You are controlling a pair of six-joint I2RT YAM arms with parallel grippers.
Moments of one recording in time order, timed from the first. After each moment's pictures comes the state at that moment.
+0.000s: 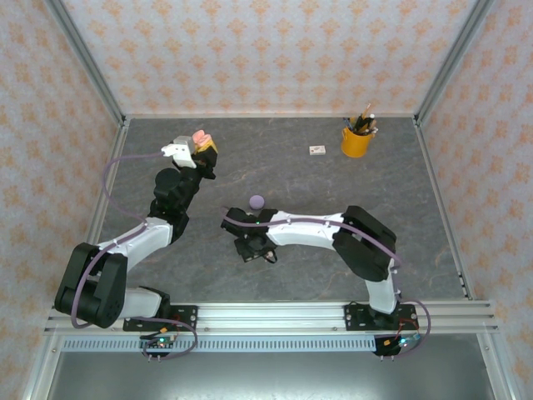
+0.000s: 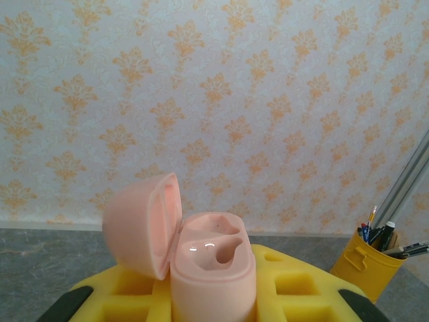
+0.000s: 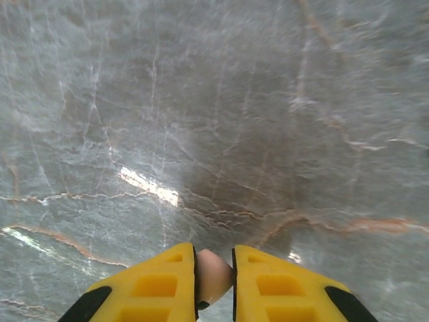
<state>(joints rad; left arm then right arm) -0.24 1.33 0.59 0.84 0.00 -0.31 1.10 1.96 1.34 -0.70 0.03 0.64</state>
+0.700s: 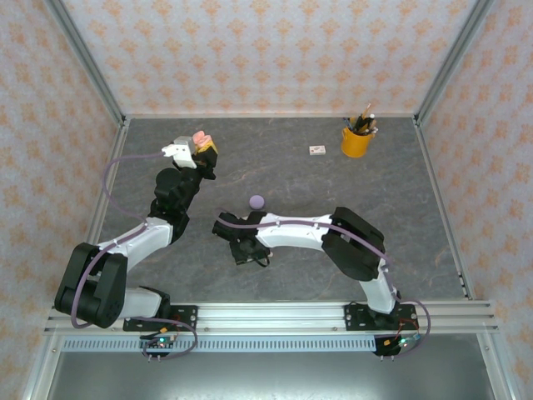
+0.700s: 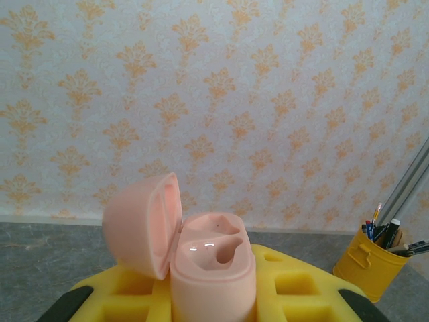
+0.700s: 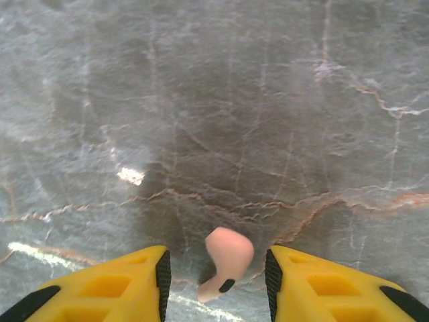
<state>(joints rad) -0.24 1.33 0.59 0.82 -0.01 -0.31 1.14 2.02 1.43 -0.79 0.07 0.82</state>
